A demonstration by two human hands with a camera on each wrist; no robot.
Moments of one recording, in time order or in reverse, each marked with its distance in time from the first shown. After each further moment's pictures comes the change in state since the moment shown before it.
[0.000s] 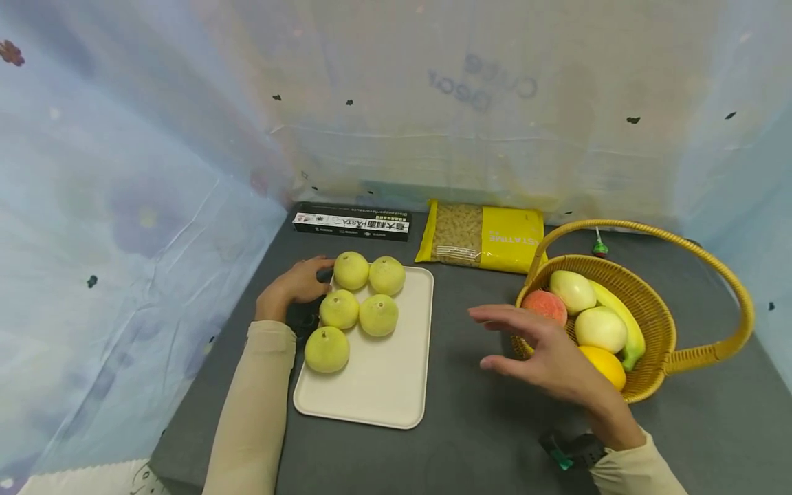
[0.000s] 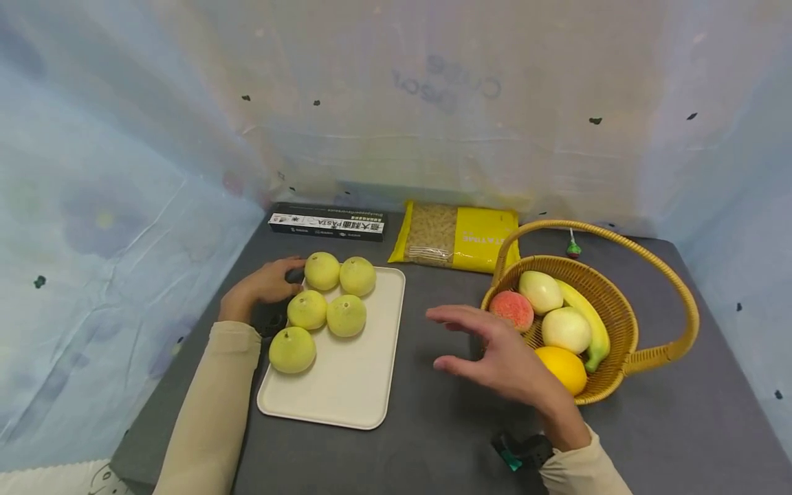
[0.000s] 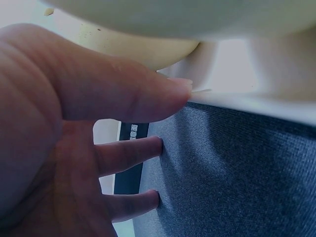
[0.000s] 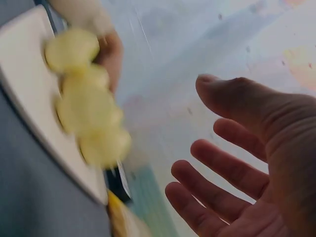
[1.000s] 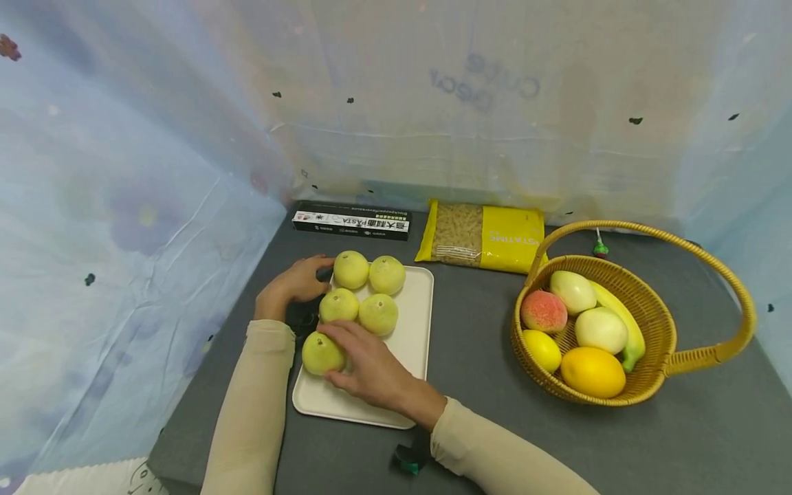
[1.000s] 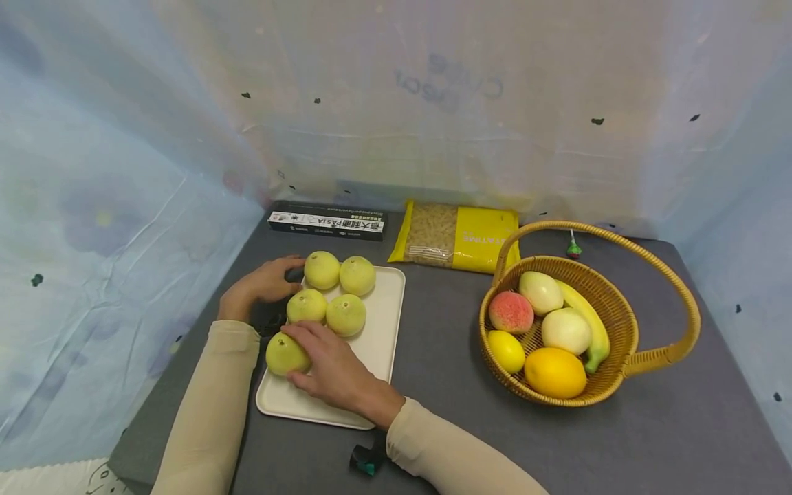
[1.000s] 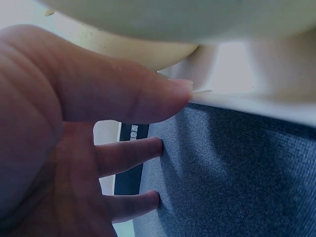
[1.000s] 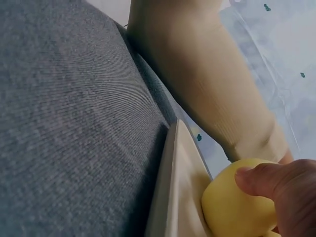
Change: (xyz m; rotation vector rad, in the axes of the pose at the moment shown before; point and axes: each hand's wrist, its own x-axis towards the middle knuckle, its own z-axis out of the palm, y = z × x) left_hand -0.003 0.000 0.000 -0.002 0.017 0.015; right_hand 0.112 -0.009 0.216 -0.193 -0.109 -0.116
